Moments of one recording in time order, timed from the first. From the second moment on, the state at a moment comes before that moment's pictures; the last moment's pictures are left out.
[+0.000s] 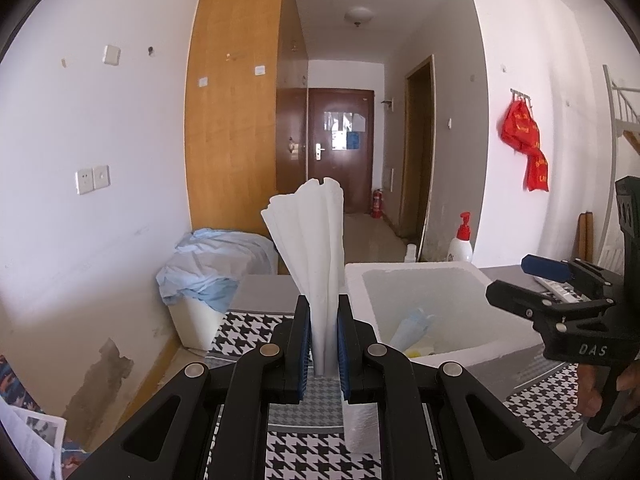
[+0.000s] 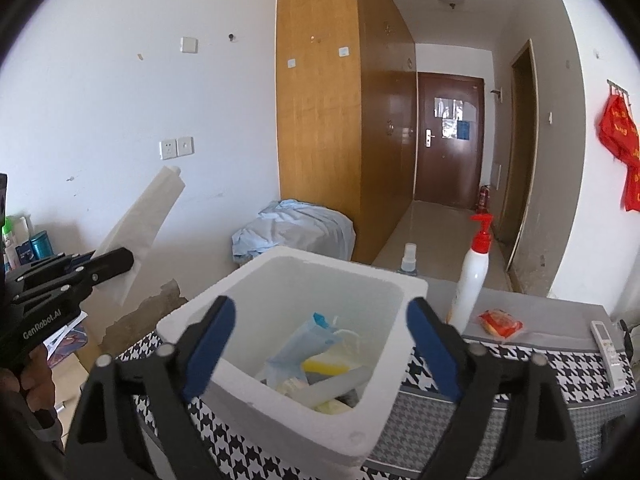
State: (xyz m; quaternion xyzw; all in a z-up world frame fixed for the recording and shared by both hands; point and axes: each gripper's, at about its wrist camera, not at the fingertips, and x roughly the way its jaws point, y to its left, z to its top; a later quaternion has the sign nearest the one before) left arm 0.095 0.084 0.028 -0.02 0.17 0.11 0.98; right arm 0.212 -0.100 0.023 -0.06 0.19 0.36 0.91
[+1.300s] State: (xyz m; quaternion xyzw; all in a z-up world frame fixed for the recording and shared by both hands) left arm 0.135 0.034 0.038 -0.01 0.18 0.01 0.98; right arm 0.212 -0.165 0.022 -0.05 0.18 0.30 0.94
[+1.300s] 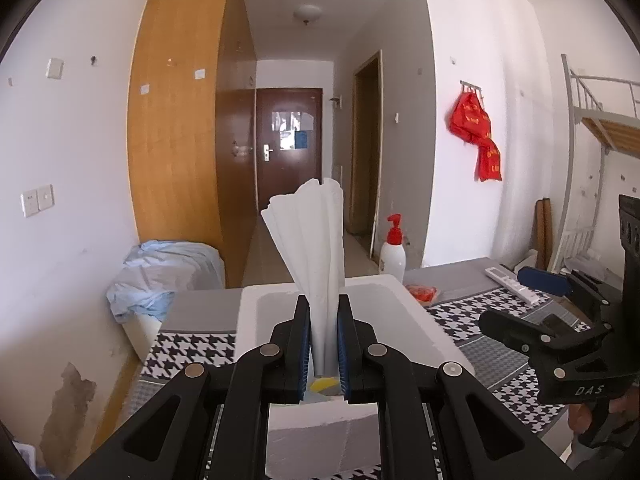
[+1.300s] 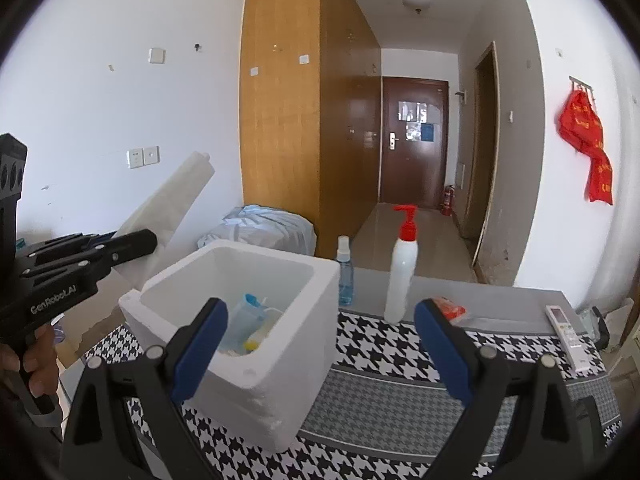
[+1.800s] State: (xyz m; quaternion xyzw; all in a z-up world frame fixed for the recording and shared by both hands) left arm 0.157 0.017 0.031 0.00 0.20 -0.01 0.98; right arm 0.213 -0.190 0.017 -0.05 0.19 0.27 0.94
